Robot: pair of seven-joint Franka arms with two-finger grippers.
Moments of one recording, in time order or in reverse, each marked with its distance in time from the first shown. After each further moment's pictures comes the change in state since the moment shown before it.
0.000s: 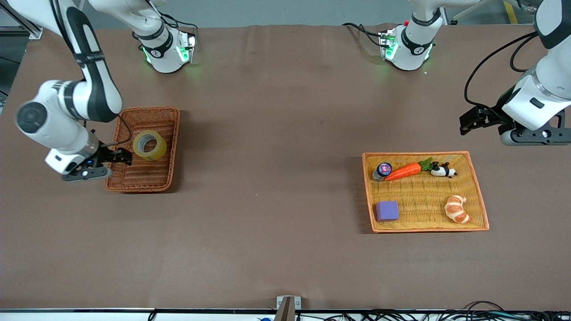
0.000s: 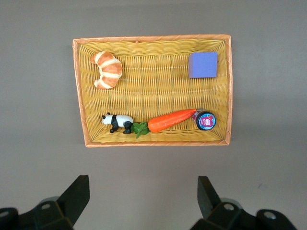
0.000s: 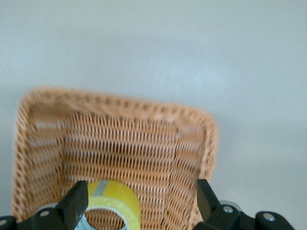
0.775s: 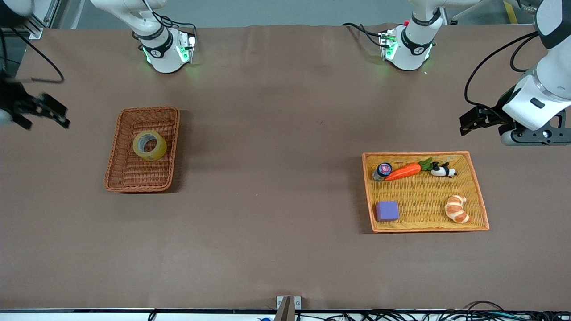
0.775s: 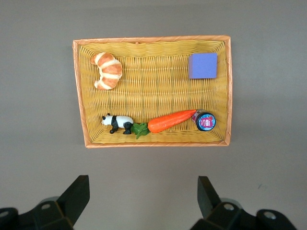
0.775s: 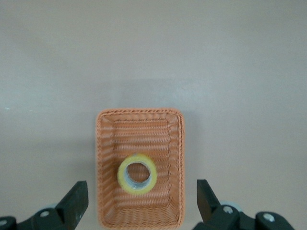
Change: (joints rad) left arm 0.000 0.000 0.000 0.002 0.000 0.002 0.000; right arm -0.147 -0.307 0.160 0.389 0.000 -0.625 0.190
